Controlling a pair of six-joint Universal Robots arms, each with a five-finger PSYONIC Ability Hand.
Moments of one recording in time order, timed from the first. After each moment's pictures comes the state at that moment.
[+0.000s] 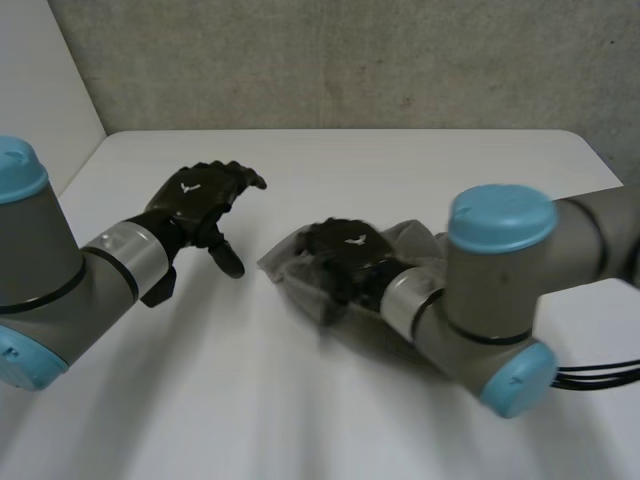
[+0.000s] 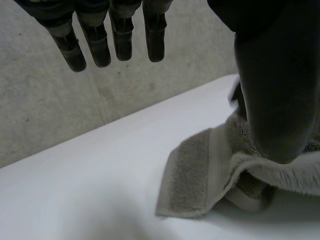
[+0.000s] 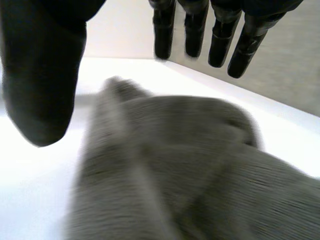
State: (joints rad) left arm 4.36 -1.89 -1.56 3.24 -1.27 3.20; right arm 2.20 -0.99 1.33 -0.04 1.32 3.09; left_hand 0.25 0.25 0.23 0.23 0.06; right_hand 0.34 0.34 0.22 0.25 0.10
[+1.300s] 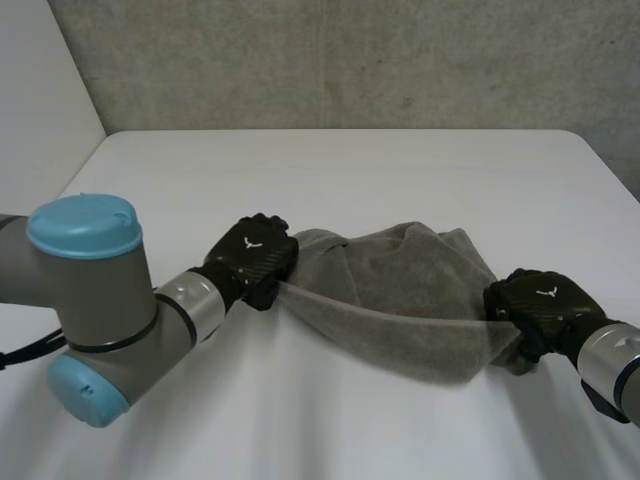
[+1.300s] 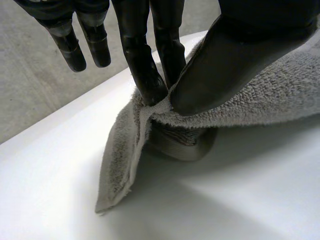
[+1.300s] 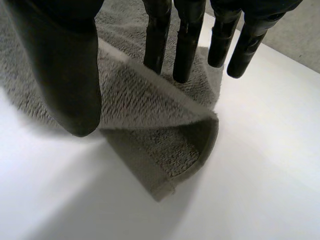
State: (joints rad) left arm 4.23 -2.03 -1.57 3.28 -1.29 3.41; right arm 1.68 -1.45 1.97 0.03 1.27 2.73; left_hand 1.27 1.32 0.23 0.23 1.14; right_hand 0.62 0.62 0.22 0.25 0.46
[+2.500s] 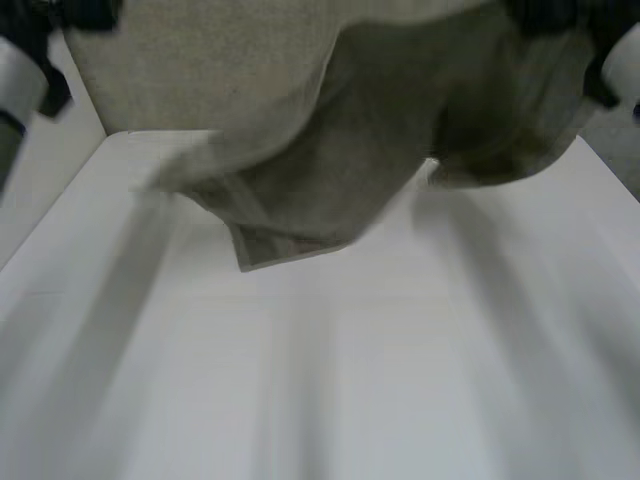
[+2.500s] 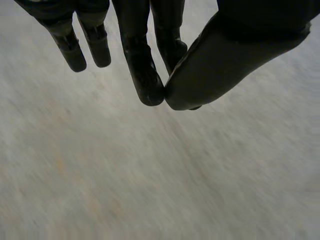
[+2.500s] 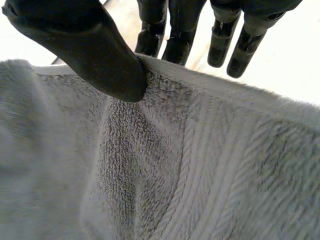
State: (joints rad) left arm 4.50 -1.67 -1.41 3.57 -1.30 3.12; right arm 1.80 -1.35 1.18 -0.20 1.20 3.03; left_hand 1.27 1.35 0.23 0.23 1.18; right_hand 1.31 1.31 0.22 0.25 1.16
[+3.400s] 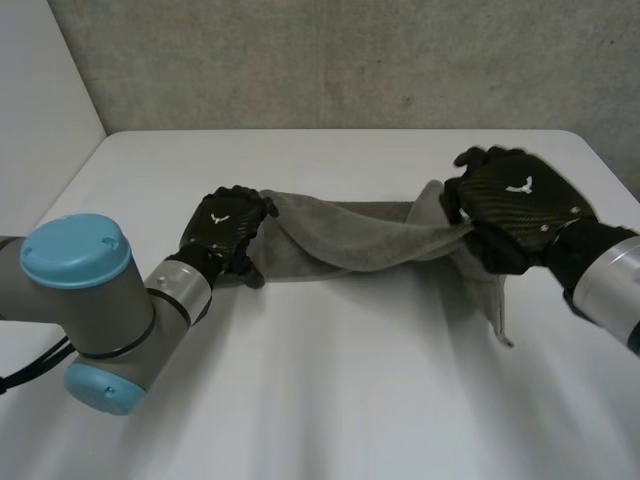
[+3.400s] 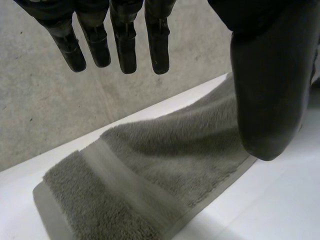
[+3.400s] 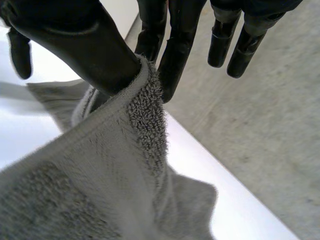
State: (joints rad) left arm 4.27 -2.07 -1.63 3.58 -1.41 3.21; right arm 1.81 -1.64 1.75 0.04 1.10 2.76; left_hand 0.42 0.38 0.23 0.23 0.17; right_hand 1.31 1.32 0.22 0.25 1.16
